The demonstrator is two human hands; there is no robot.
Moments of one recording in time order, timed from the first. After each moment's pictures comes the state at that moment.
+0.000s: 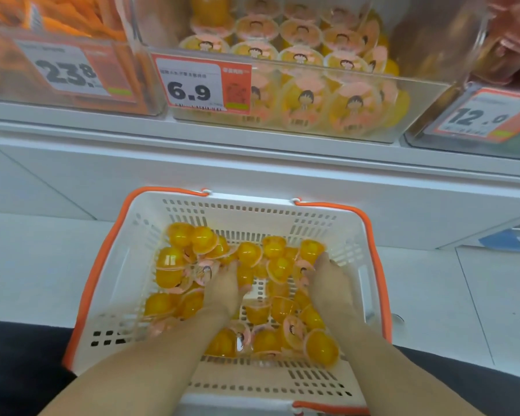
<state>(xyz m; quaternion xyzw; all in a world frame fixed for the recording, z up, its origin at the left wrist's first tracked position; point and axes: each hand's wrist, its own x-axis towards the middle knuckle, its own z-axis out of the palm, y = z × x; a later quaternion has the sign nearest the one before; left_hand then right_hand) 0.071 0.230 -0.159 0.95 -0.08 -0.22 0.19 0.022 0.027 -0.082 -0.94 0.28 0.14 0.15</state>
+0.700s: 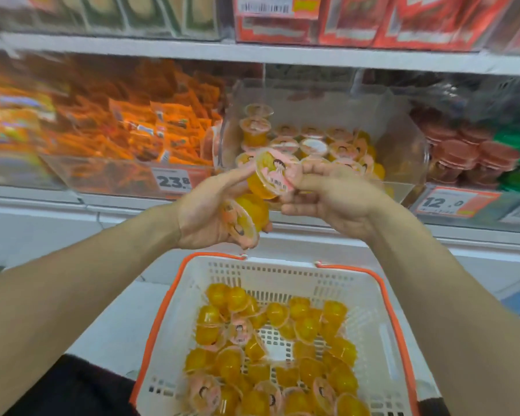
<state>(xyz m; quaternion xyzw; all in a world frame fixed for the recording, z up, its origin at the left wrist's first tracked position) 0.163 0.289 0.219 0.59 -0.10 -0.42 0.68 0.117 0.090 0.234 -0.62 0.06 0.08 0.77</state>
